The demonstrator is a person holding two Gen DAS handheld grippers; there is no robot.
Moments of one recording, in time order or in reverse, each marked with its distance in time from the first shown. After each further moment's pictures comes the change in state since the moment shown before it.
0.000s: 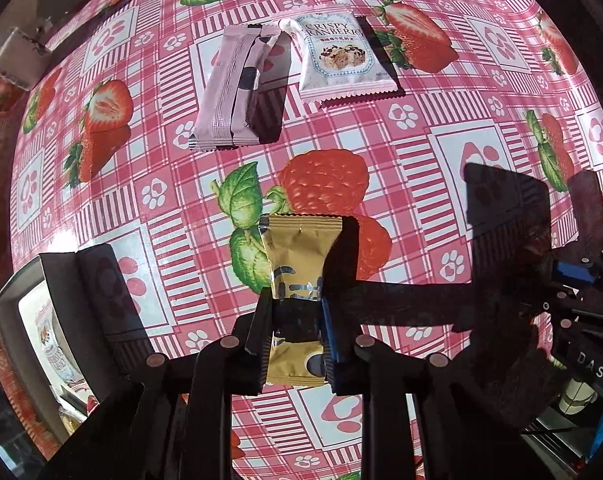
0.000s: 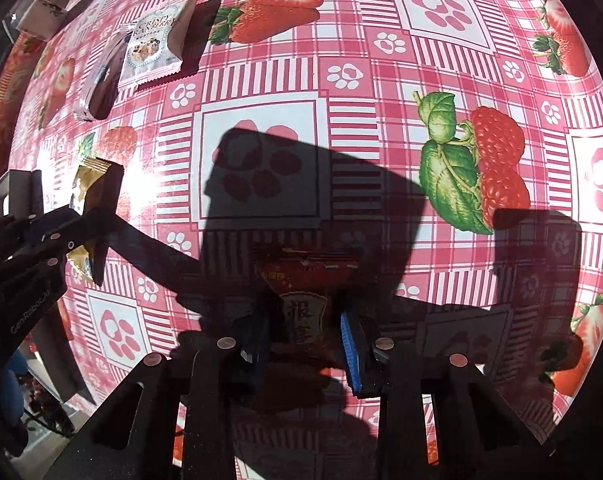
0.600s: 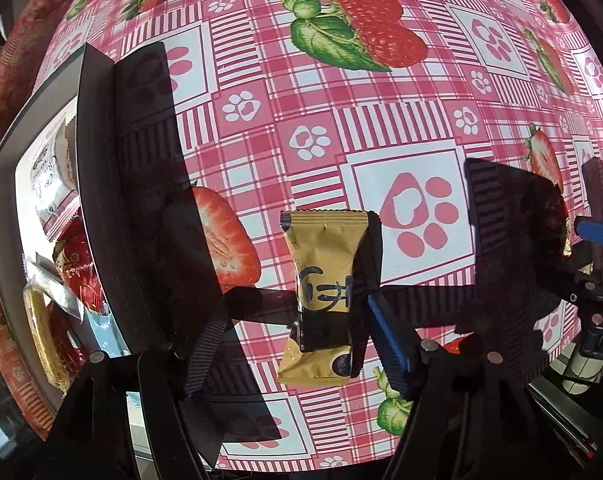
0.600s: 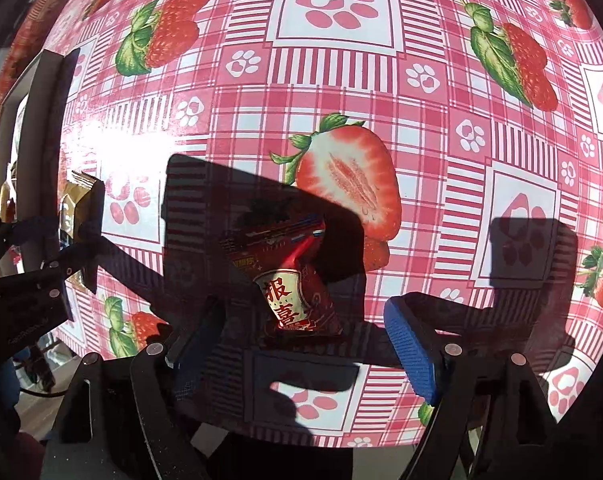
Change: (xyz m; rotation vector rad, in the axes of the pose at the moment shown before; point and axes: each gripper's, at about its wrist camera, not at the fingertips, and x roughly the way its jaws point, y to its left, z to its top) left arm 0.006 0.031 -0.121 -0.061 0.080 0.009; right arm 0.023 0.037 -0.137 -0.091 0.061 -0.016
